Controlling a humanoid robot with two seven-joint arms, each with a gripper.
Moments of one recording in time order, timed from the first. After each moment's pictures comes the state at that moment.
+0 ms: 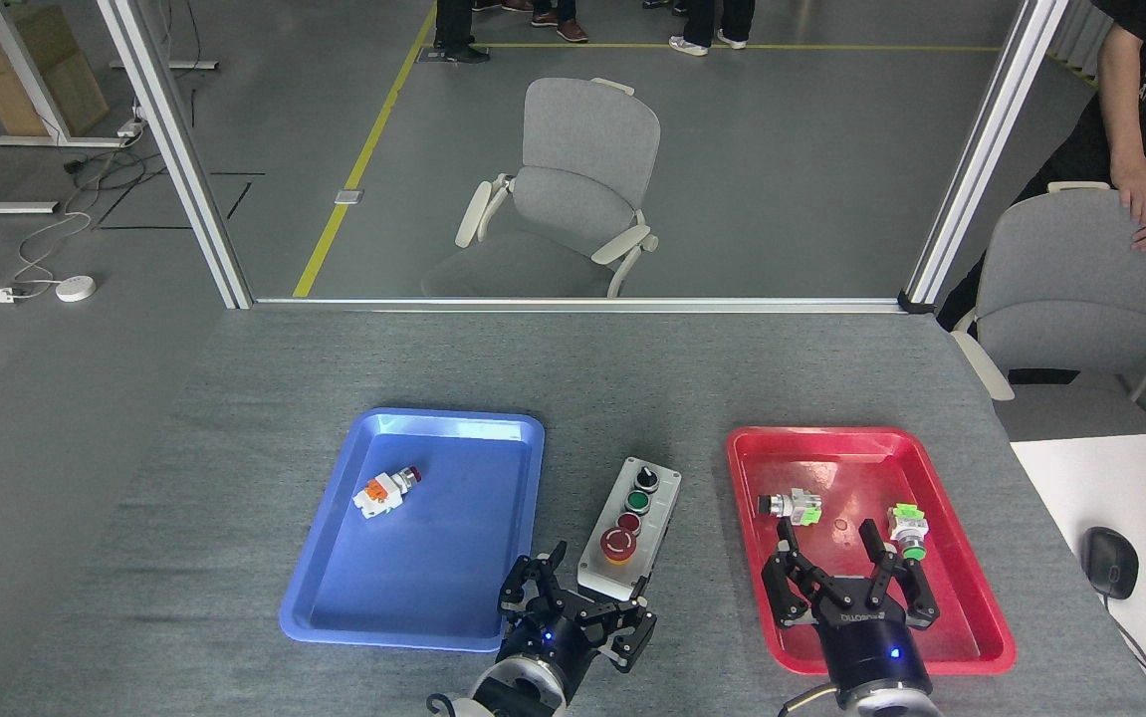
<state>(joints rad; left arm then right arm) -0.36 -0.02 -0.78 -1.12 -1.24 0.28 -0.03 0.00 -0.04 0.04 -1.51 1.35 -0.02 -0.06</state>
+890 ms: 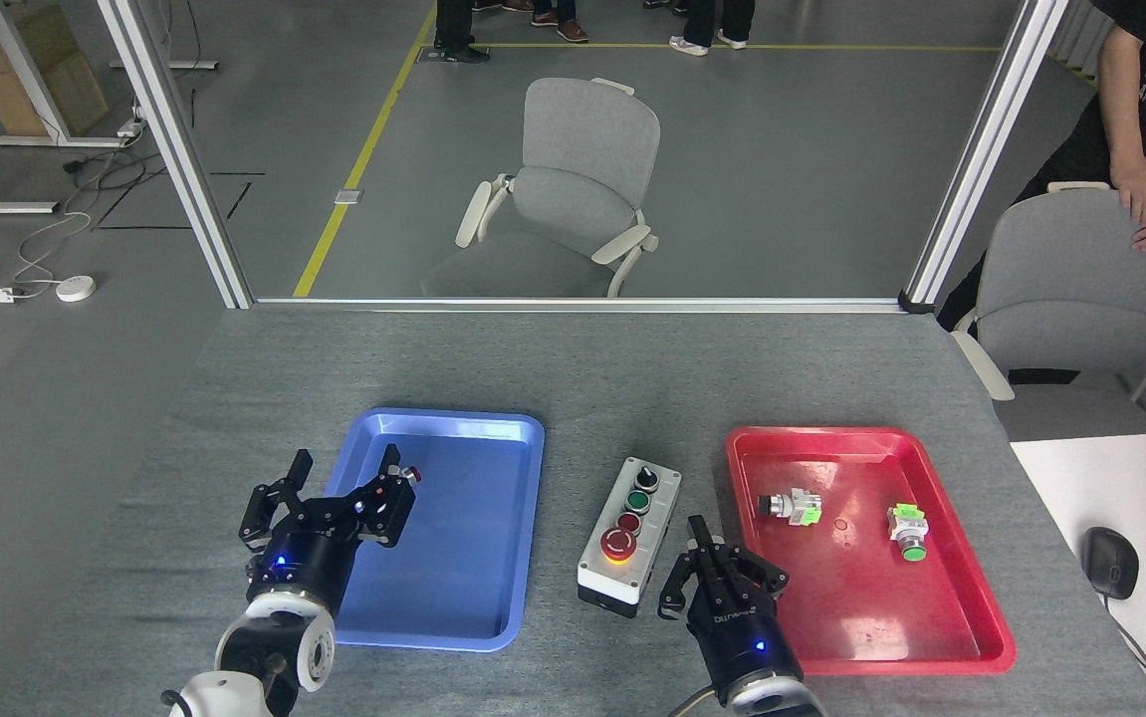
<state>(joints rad) -0.20 0.11 -0.10 -1.47 -1.23 0.09 -0.01 -0.08 0.10 0.20 -1.36 1.56 0.00 -0.05</state>
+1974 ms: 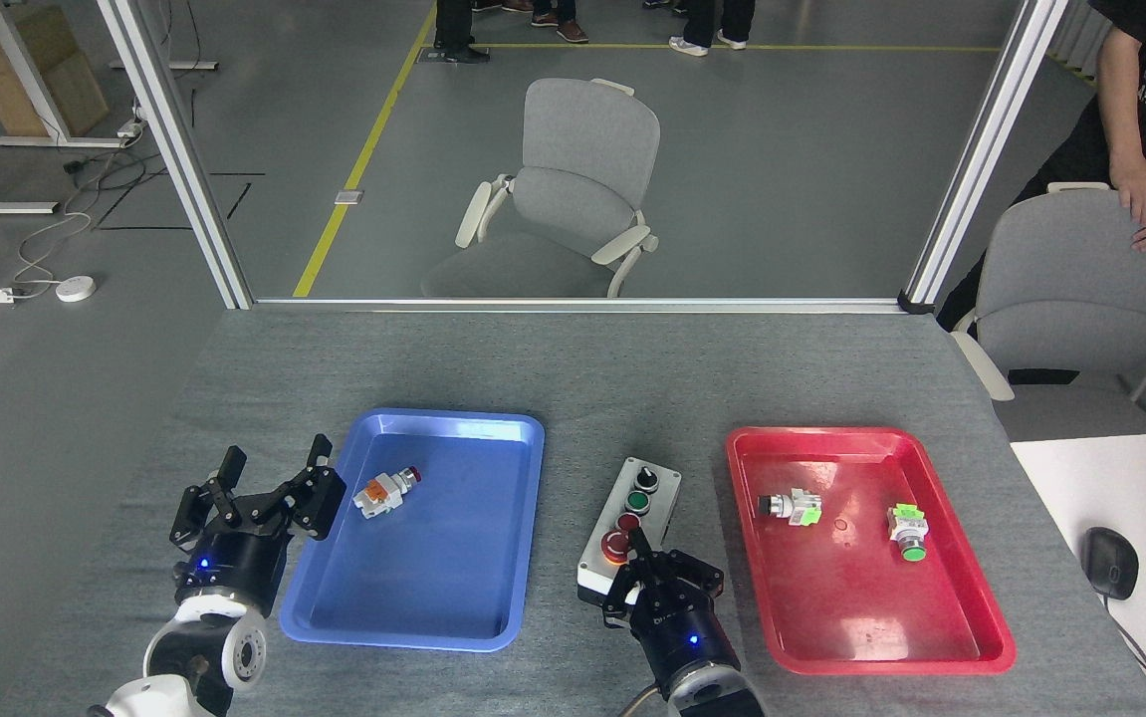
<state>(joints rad) -0.19 0.12 0.07 -1.43 -1.19 -0.08 0.03 -0.19 0.14 0.29 -1.11 1.60 0.03 -0.09</state>
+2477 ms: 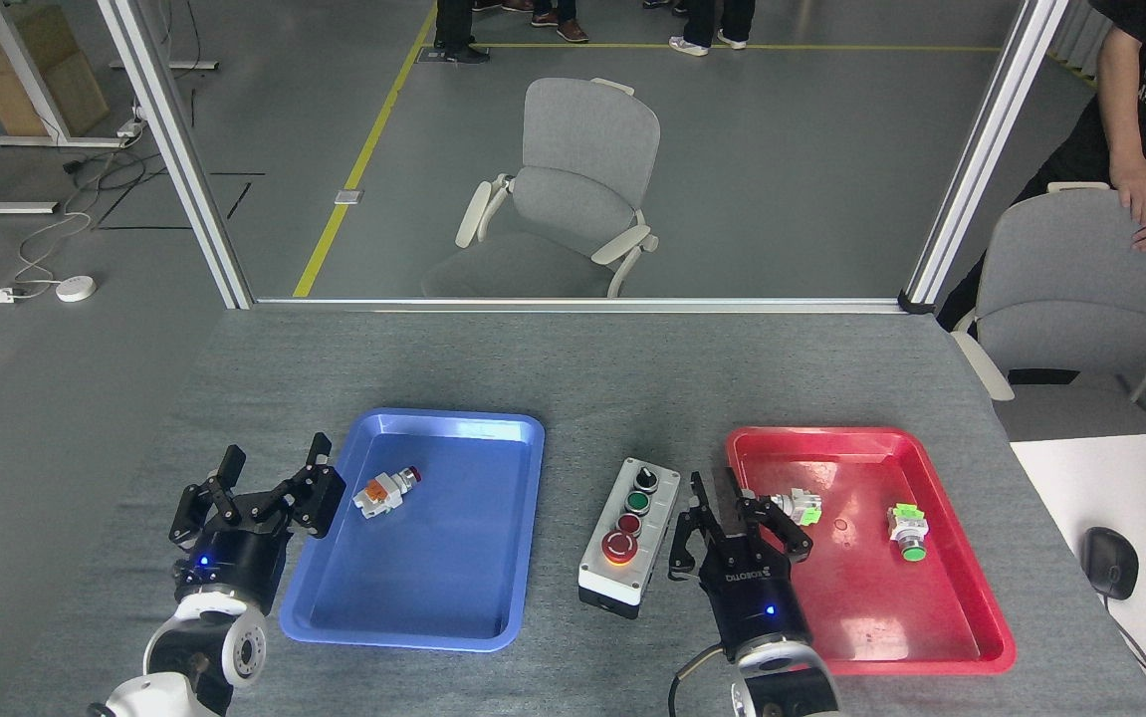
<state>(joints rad) -0.20 0.12 0.07 -1.43 -1.19 -0.07 0.02 -0.14 0.09 0.16 -1.35 1.58 0.04 -0.14</state>
